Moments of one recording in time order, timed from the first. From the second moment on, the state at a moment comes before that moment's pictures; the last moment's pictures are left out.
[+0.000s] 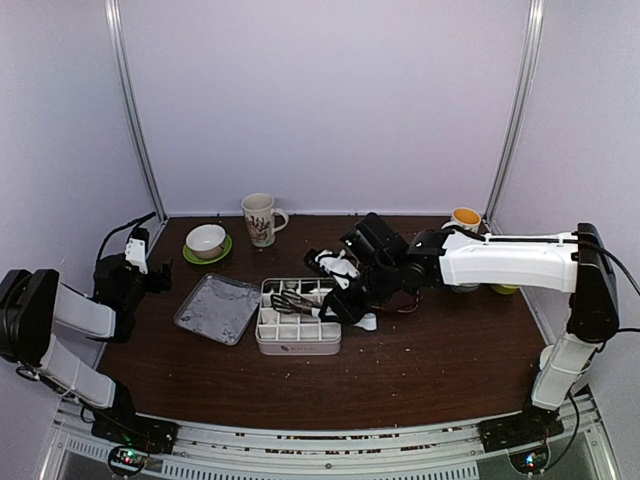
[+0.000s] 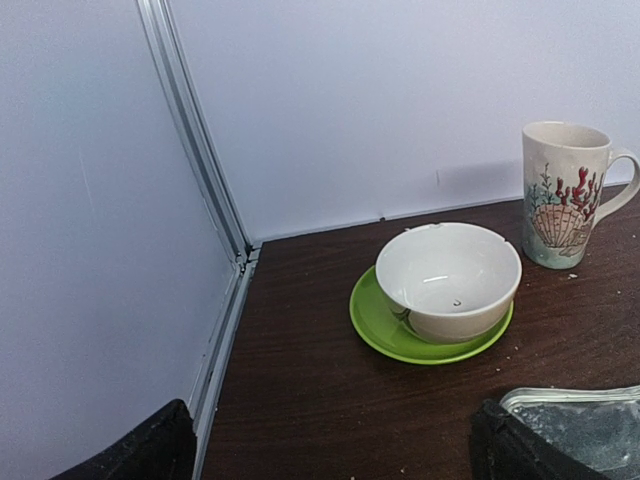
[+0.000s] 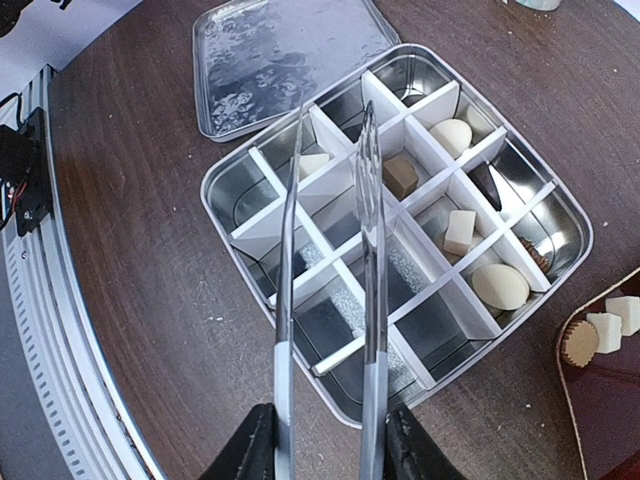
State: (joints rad) left arm 0.05 1.42 0.31 0.99 0.02 0.19; right arm 0.97 1.73 1.35 -0.49 -0.16 0.08
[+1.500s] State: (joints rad) left arm 0.05 1.42 0.31 0.99 0.02 0.19; right arm 0.97 1.62 1.28 -0.46 -0.08 0.08
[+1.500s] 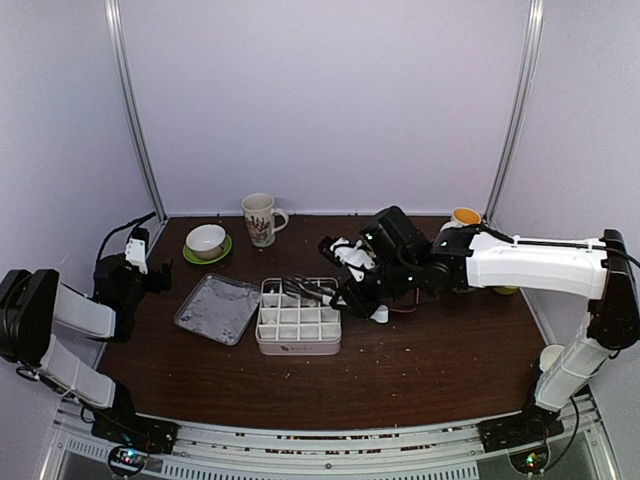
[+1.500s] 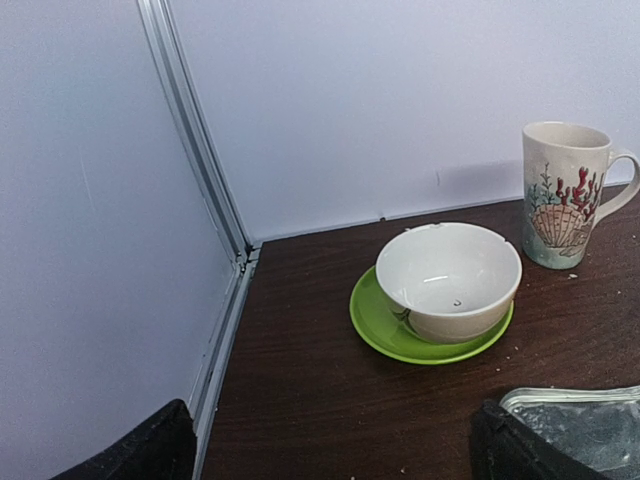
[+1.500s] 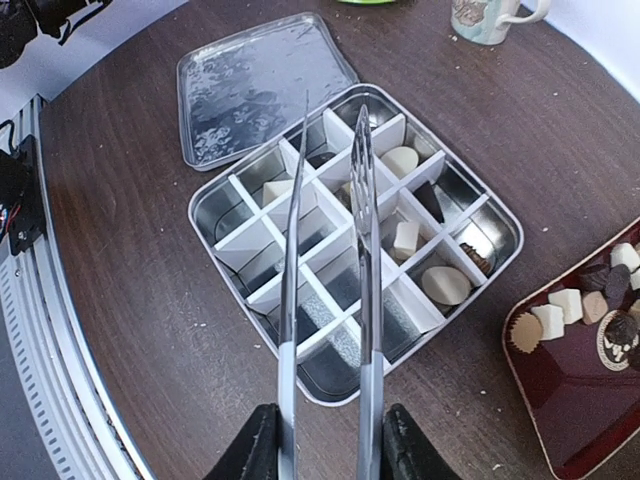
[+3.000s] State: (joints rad) left arm 0.05 1.42 0.31 0.99 0.02 0.19; right arm 0.71 1.60 1.15 -0.62 0.08 0.16
